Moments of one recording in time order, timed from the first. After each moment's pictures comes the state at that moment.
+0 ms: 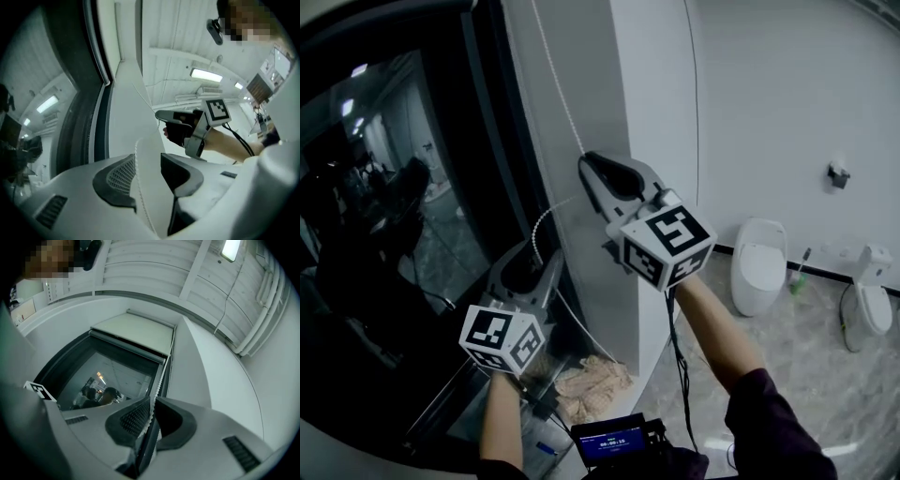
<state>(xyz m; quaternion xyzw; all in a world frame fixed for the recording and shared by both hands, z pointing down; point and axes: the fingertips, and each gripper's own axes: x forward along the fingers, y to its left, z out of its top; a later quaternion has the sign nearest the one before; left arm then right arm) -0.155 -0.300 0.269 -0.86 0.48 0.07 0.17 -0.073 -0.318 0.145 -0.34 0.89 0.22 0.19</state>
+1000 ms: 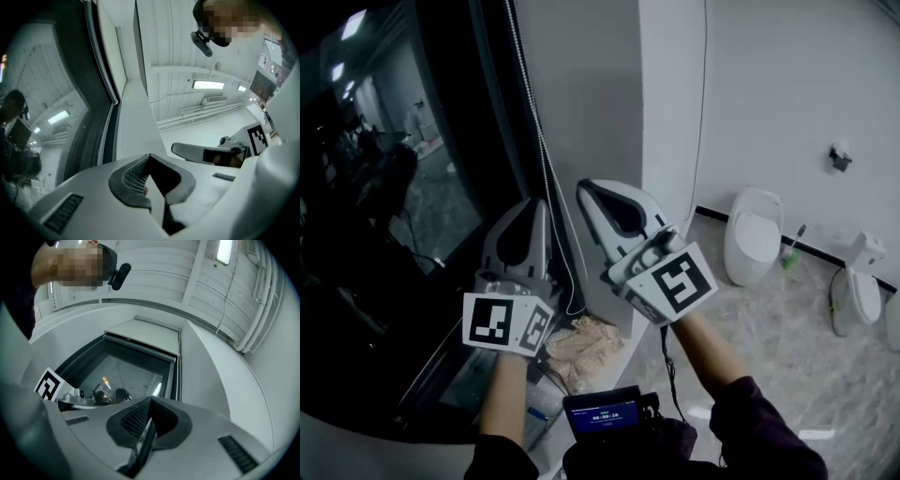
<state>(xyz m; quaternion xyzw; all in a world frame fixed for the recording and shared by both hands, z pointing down) -0.156 -0.280 0.246 -0.82 0.51 0.16 0.21 -0.090 -0.272 0.219 -0.31 0.90 0.23 0.22</state>
